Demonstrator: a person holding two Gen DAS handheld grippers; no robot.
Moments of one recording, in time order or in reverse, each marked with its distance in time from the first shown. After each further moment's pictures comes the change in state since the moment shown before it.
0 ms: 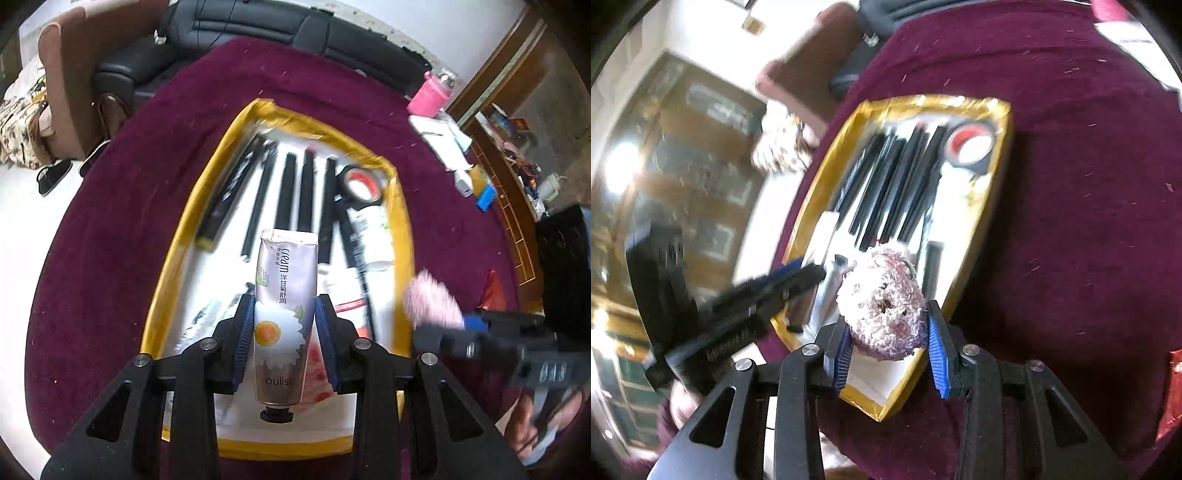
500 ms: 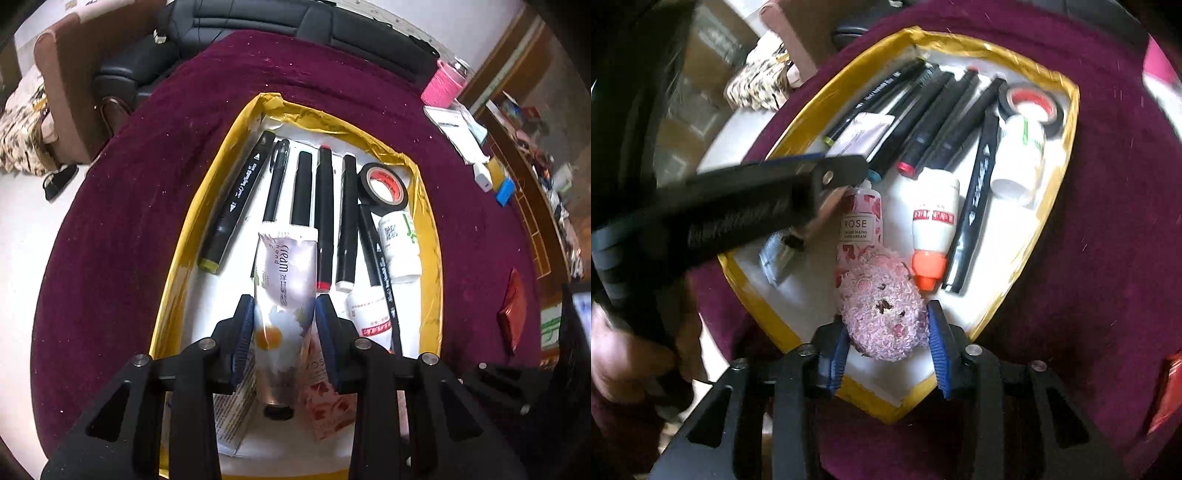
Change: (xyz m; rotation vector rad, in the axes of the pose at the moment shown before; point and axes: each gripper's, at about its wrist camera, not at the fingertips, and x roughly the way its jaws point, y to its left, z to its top) left arm 0.015 -0.001 0.013 0.008 0.023 0.045; right arm 0.059 0.051 -0.037 -0.225 0.102 -0.282
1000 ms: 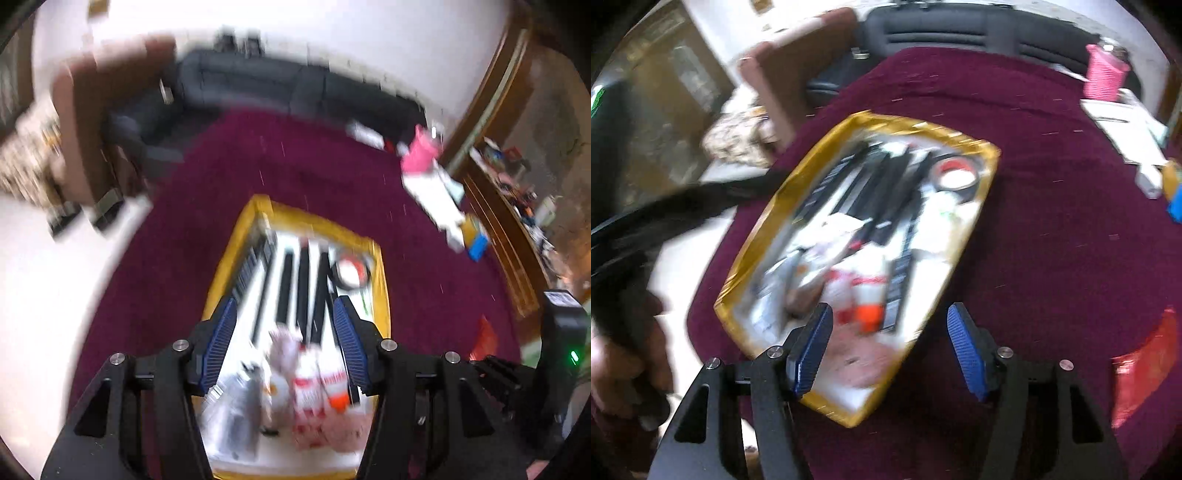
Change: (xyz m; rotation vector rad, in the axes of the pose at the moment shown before) left arm -0.097 -0.014 0.018 0.023 -0.310 0.023; right arm -0.064 -0.034 0.008 0.131 -0.200 -0.110
